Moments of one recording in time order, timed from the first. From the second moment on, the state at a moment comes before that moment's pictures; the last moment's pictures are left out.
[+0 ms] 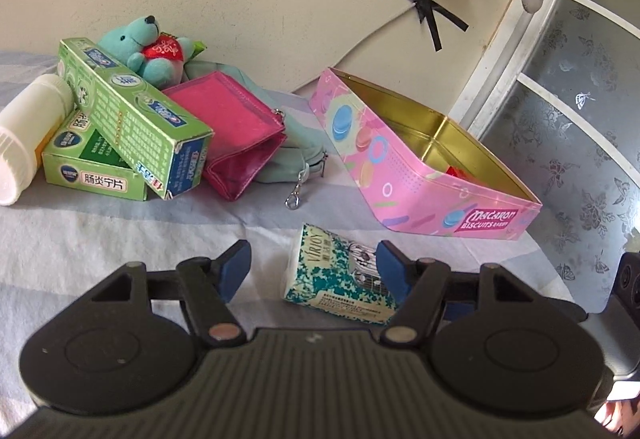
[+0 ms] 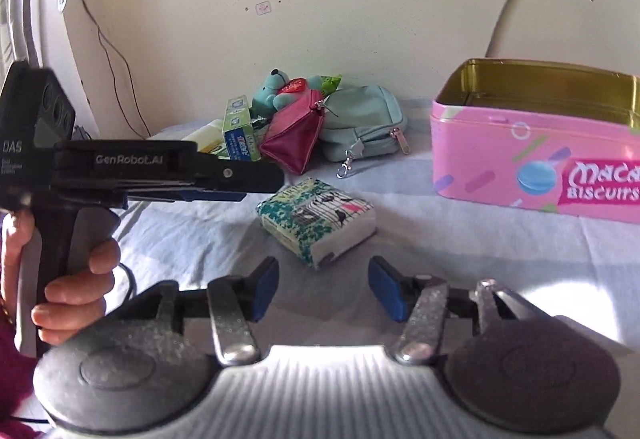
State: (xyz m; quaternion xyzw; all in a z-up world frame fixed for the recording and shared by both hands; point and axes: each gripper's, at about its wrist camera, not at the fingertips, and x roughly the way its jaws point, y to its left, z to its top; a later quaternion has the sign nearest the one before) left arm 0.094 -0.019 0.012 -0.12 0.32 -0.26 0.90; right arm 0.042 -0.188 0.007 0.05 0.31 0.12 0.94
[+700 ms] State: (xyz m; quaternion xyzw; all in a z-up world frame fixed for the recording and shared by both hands) left arm 0.085 -0.083 0.060 -0.08 0.25 -0.32 0.91; right arm 0.018 -0.202 0.032 0.00 0.13 0.04 0.99
